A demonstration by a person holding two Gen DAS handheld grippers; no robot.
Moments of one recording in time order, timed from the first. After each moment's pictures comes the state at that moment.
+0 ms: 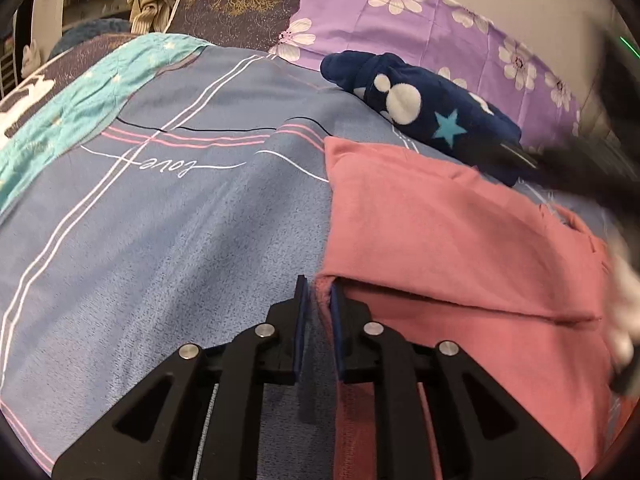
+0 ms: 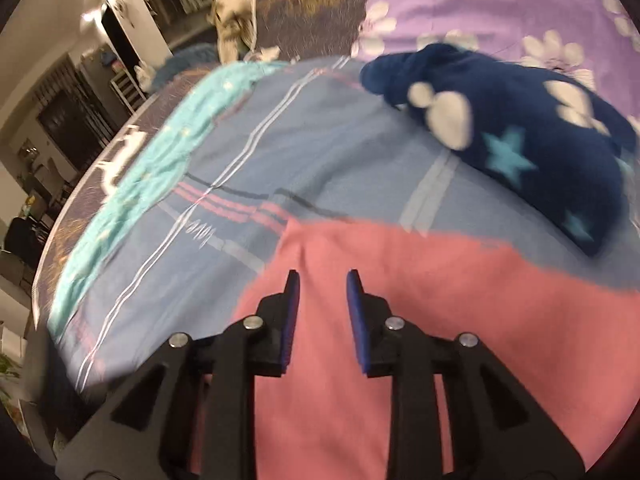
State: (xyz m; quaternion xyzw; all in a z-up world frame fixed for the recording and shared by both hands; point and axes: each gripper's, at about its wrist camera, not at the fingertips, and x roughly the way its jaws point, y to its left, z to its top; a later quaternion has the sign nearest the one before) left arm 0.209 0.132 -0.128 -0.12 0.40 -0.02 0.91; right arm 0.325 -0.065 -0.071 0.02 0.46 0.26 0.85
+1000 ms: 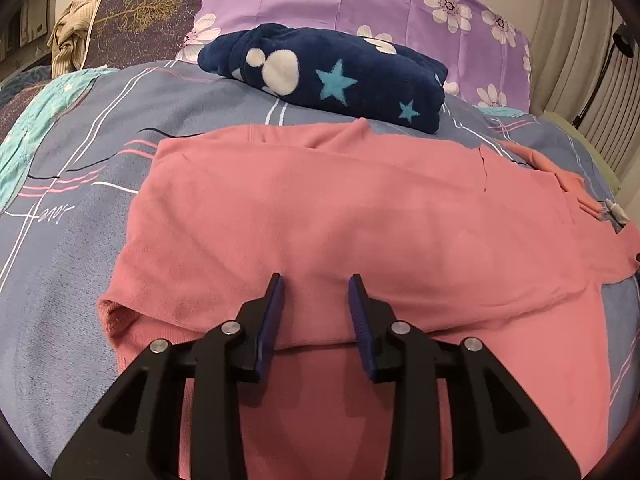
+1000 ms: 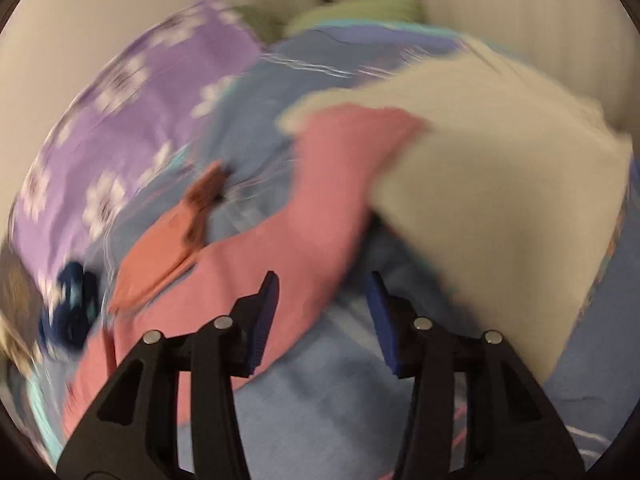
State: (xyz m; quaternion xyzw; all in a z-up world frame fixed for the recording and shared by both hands) left arm 0.236 0.014 -0.130 -0.02 0.42 -0.10 0.90; right arm 0.057 -0.590 -0.079 0.35 0.31 -0.32 0.82
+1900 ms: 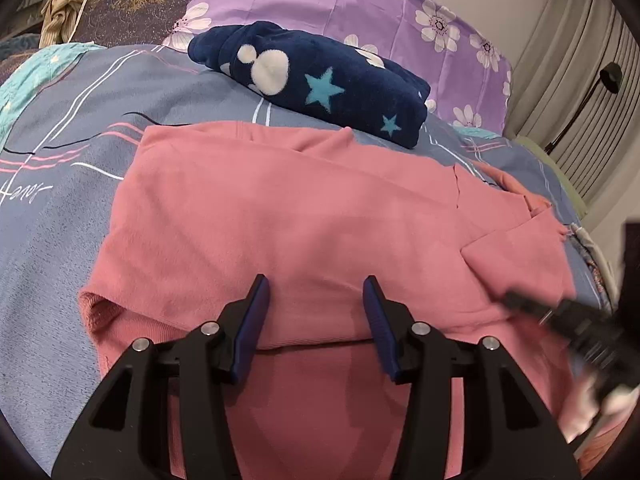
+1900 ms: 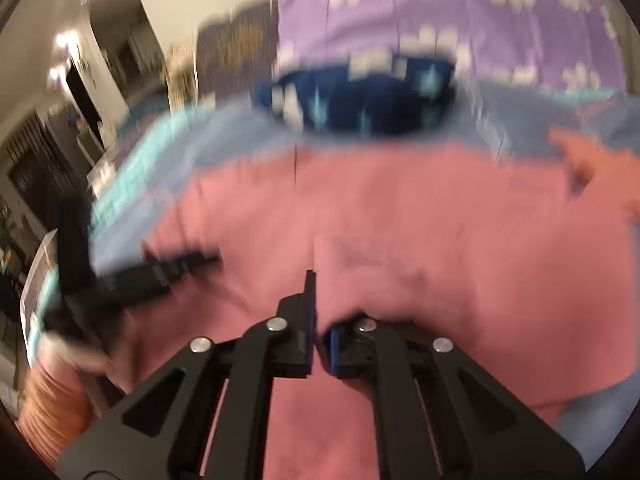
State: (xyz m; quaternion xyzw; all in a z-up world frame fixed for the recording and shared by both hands) left arm 0.233 0.031 -0.130 -0.10 0.42 -0.16 0.89; right arm 0.196 -0.222 -0.110 0.07 0.42 0.16 0.89
